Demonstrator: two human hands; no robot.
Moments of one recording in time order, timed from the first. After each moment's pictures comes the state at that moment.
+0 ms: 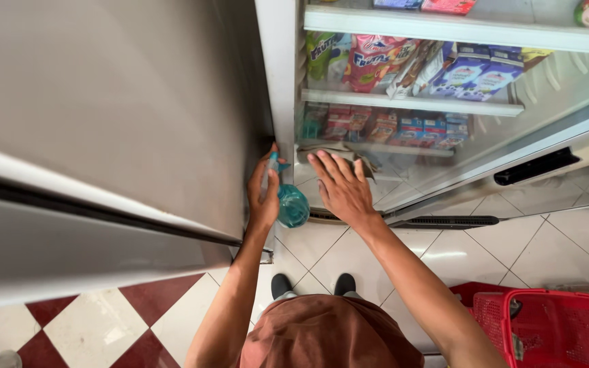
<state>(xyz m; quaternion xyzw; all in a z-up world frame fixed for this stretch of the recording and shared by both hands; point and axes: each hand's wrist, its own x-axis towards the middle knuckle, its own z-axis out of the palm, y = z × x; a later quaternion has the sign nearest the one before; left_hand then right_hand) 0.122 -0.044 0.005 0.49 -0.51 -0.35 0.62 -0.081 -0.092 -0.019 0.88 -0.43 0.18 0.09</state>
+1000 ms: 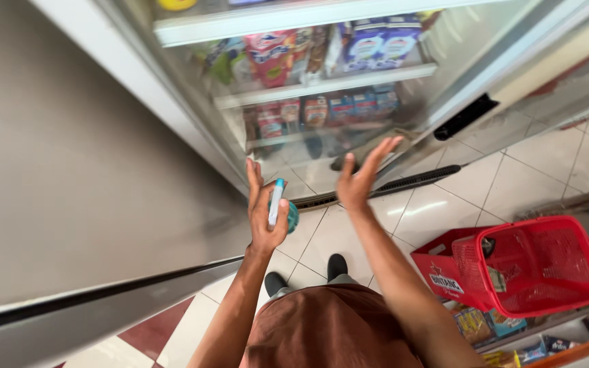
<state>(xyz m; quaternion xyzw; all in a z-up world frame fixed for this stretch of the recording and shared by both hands) 0.023 -0.037 -0.007 0.38 -0.66 -0.27 0.60 -0.201 -0.111 -0.099 0.58 -0.55 0.60 -0.01</state>
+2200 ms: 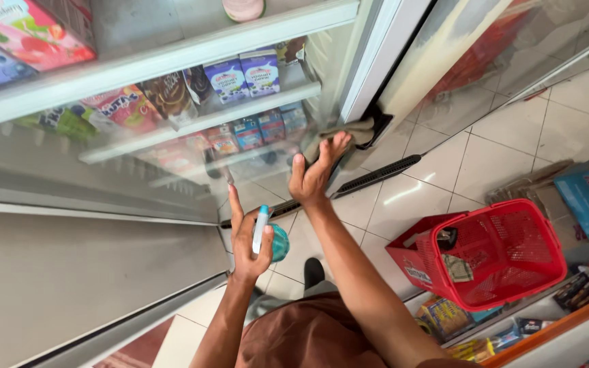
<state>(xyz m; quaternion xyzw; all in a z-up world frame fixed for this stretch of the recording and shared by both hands) -0.136 -0.045 -0.004 0.41 -0.71 -0.27 0.50 -0.311 -0.152 -0.075 0.60 -0.50 0.60 0.15</state>
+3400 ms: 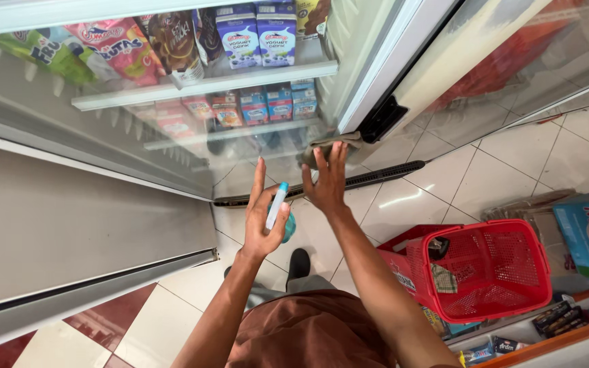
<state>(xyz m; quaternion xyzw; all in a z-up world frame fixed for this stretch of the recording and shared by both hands) -0.175 -0.038 -0.021 0.45 -0.63 -0.39 0.49 -0.362 -0.113 -0.155 0.70 -0.53 0.48 0.03</state>
